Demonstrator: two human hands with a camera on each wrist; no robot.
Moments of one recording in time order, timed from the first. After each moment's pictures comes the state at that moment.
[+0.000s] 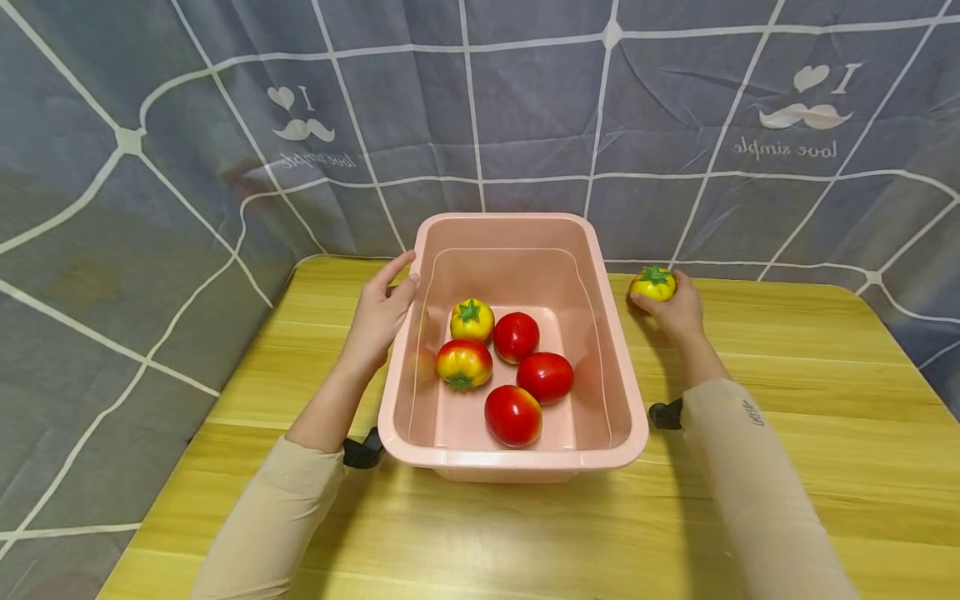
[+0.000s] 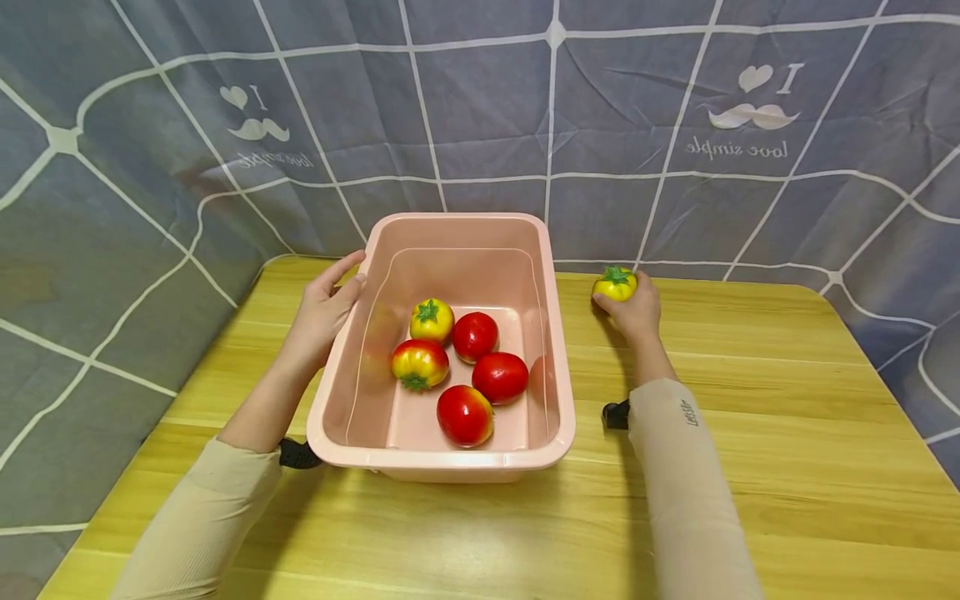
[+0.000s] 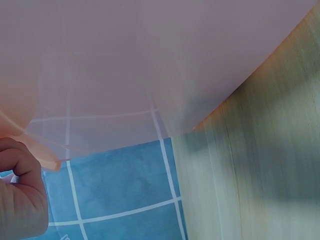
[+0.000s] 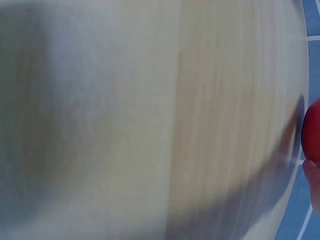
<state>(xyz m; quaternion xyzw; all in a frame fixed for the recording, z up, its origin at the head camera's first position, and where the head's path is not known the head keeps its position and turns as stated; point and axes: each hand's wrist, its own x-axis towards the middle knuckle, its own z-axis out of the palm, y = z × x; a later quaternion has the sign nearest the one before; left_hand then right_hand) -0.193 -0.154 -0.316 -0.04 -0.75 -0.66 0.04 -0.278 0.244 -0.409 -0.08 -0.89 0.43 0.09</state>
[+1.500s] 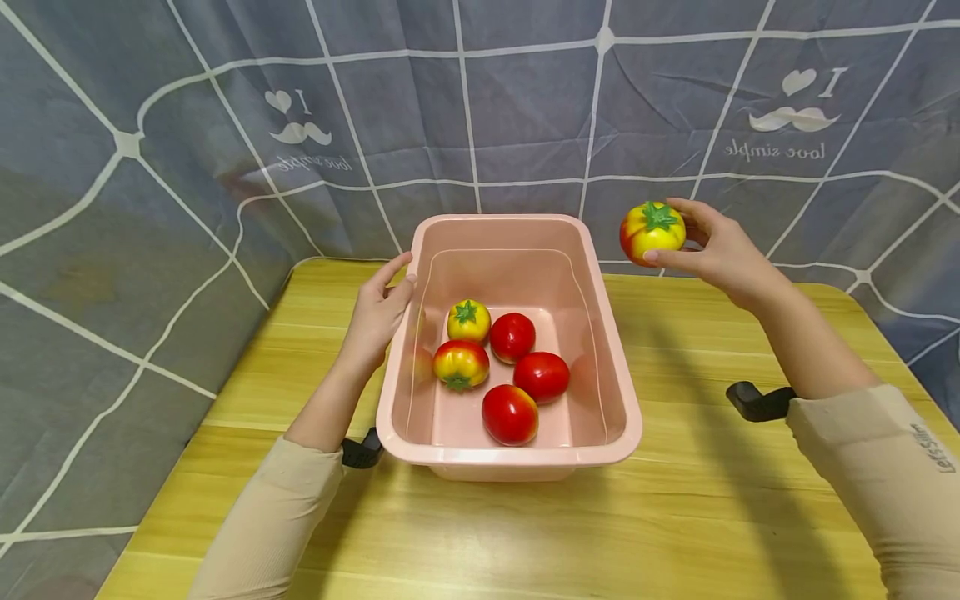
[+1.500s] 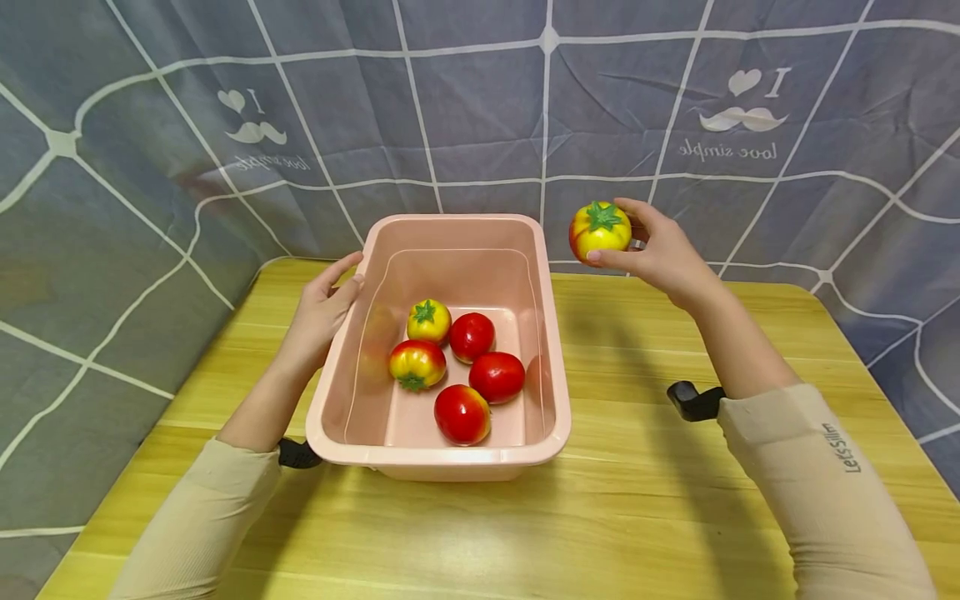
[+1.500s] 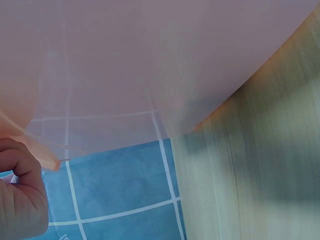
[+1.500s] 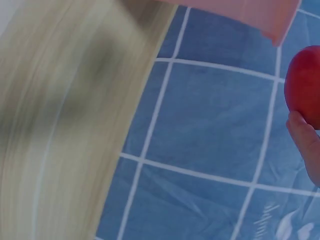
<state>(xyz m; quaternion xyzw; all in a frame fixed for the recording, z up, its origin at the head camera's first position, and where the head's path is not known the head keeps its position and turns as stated) -0.192 -0.153 -0.314 -0.04 -0.75 -0.66 0.04 -0.228 0.239 -0.260 0.11 -0.89 0.43 -0.01</state>
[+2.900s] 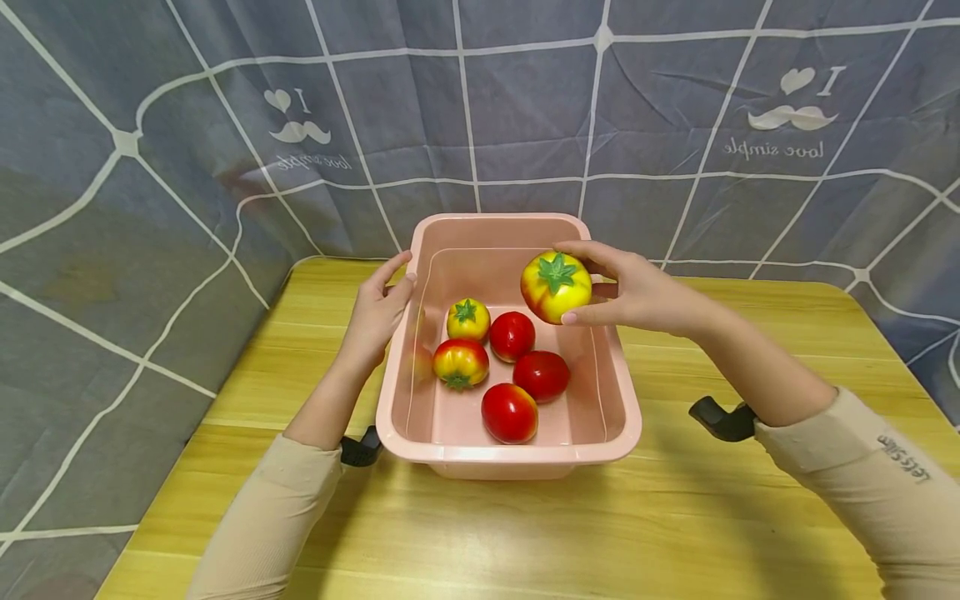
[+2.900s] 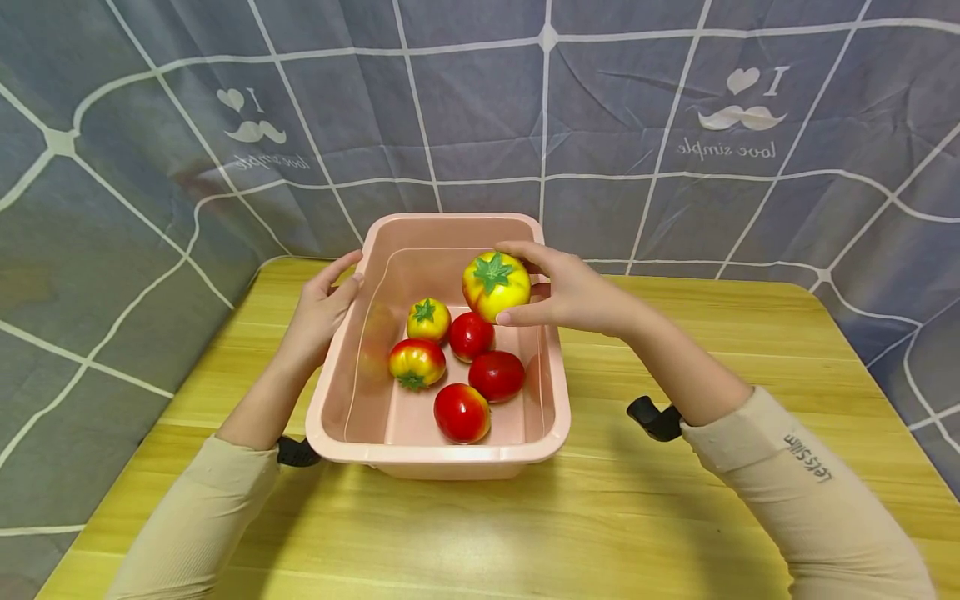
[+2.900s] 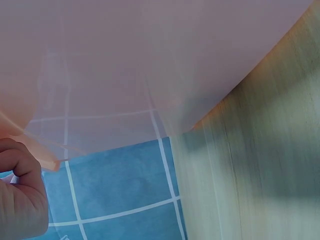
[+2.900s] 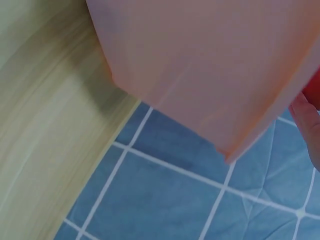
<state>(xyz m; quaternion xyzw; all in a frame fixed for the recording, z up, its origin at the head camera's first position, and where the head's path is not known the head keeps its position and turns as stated) -0.192 -0.154 -0.315 -0.04 -0.76 -0.65 0.04 -0.192 0.158 -0.254 0.31 -0.84 0.43 -0.11</state>
